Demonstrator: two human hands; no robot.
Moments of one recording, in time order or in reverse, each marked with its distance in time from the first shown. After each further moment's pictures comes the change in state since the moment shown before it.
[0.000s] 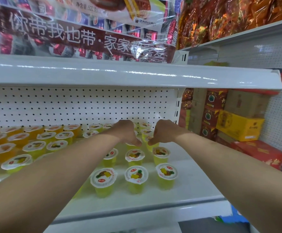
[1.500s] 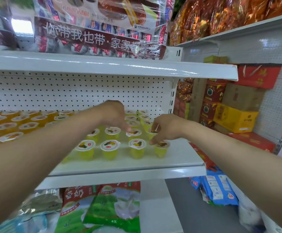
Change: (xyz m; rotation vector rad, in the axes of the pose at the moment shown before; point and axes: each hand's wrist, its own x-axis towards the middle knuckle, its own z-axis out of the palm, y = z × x) left_hand -0.141 0.008 -0.058 0.043 -0.033 -0.023; right_hand -0.144 -0.022 -0.029 -0.142 -0.082 -0.165
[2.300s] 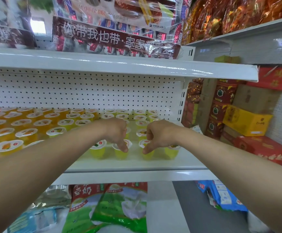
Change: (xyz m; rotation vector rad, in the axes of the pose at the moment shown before) left_hand 0.002 -0.036 0.039 -0.017 -0.182 0.019; right_hand 0.010 -0.046 0.016 0.026 -0.056 -0.085
